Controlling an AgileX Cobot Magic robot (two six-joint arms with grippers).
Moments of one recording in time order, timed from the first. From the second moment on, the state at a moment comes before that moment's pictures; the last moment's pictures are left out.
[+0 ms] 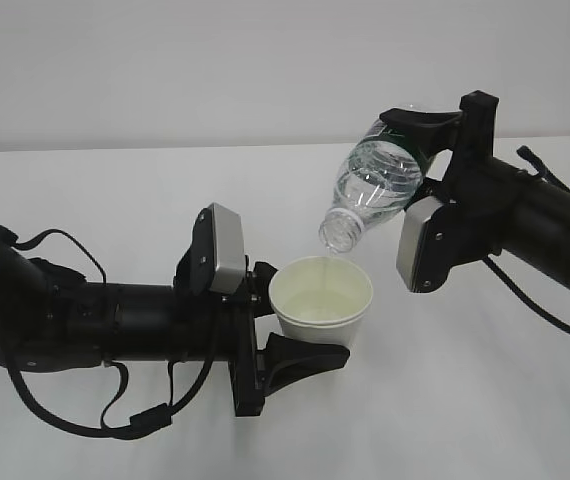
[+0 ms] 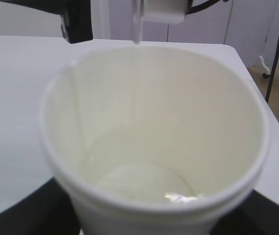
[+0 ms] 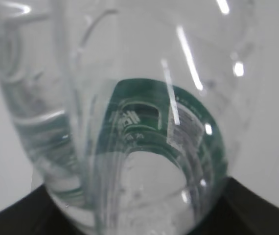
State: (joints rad) left arm -0.53 2.10 -0.82 1.00 -1.14 -0.33; right arm 0.23 1.81 -0.66 -0.44 -1.10 -1.42
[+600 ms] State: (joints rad) left arm -0.53 2.10 -0.82 1.00 -1.14 -0.33; right arm 0.23 1.81 -0.66 -0.44 -1.10 -1.42
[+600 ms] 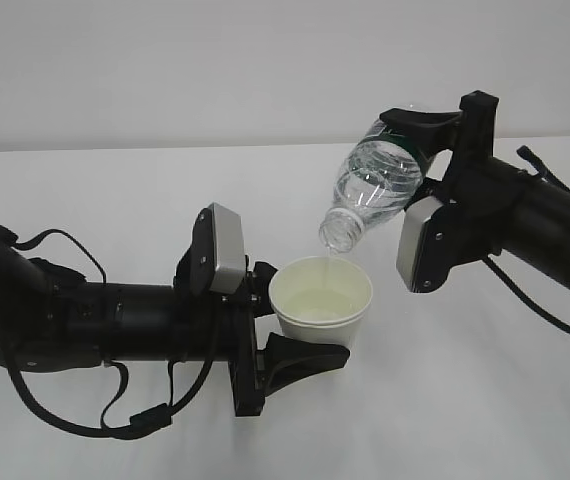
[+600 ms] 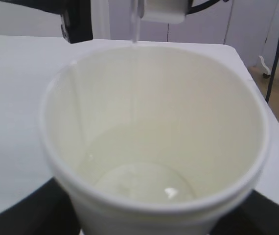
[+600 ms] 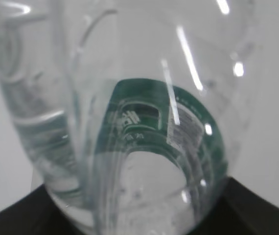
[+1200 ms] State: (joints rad) left arm -0.53 2.10 -0.82 1.00 -1.14 -0.33; right arm 0.23 1.82 -0.66 -0.44 -1.10 -1.43
